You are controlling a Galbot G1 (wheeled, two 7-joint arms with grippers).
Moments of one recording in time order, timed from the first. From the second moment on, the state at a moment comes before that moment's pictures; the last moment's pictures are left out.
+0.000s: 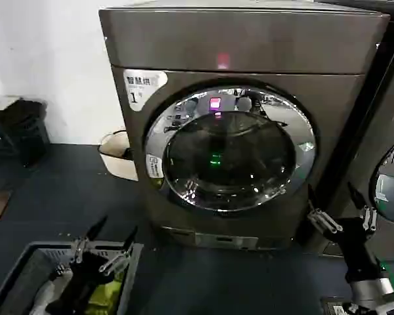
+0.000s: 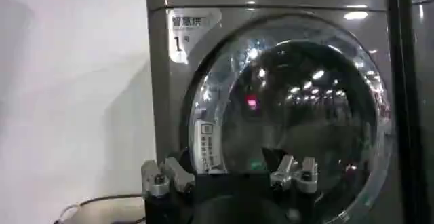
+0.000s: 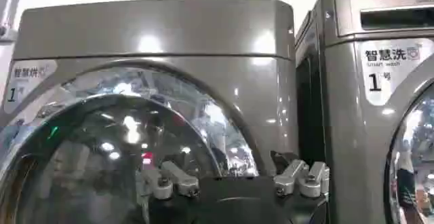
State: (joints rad) left arm 1.80 -1.43 -0.78 -2.49 -0.24 0.07 0.31; right arm -1.49 1.44 0.84 2.42 0.32 -0.16 -0.23
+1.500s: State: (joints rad) left arm 1.82 -1.45 -0.74 -2.51 -0.15 0.09 0.36; right arm -0.86 1.20 0.23 1.86 0.32 -0.21 -0.53
